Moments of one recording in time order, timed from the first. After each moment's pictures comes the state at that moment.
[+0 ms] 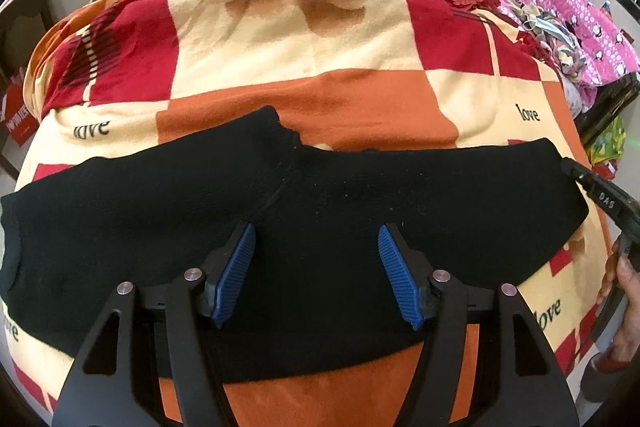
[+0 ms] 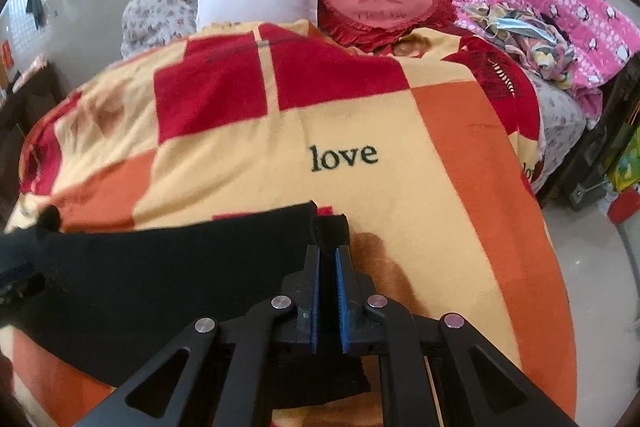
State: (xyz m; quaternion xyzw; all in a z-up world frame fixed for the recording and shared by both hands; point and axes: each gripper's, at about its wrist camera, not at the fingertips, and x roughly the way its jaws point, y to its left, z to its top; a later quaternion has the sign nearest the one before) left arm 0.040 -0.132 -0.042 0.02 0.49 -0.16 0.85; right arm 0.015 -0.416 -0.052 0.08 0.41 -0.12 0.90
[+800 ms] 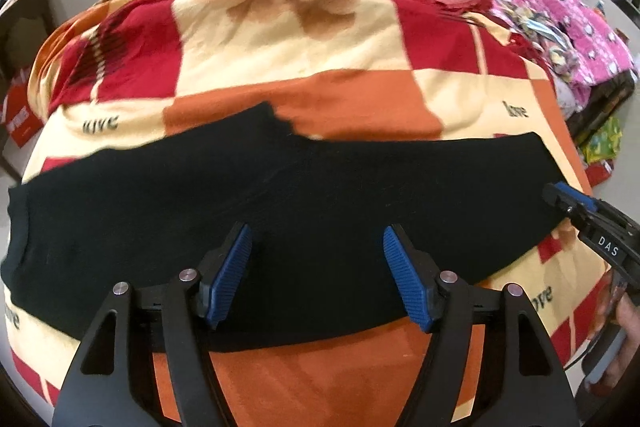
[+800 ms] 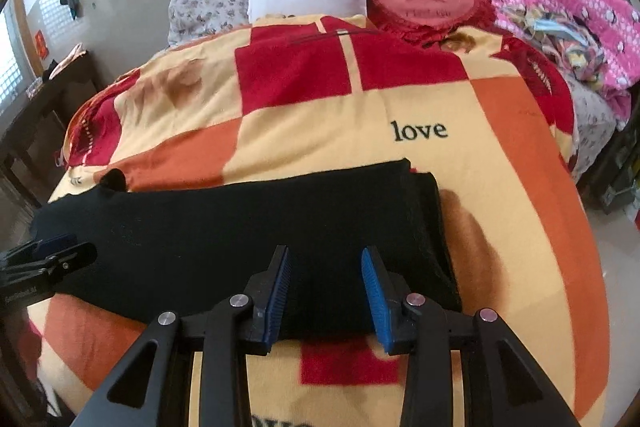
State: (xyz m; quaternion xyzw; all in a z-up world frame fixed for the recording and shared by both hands) left arm 0.022 -0.135 -0.032 0.03 0.48 -0.17 0.86; right arm -0.008 -0.371 -0.053 0.11 0.44 -0.03 0.89
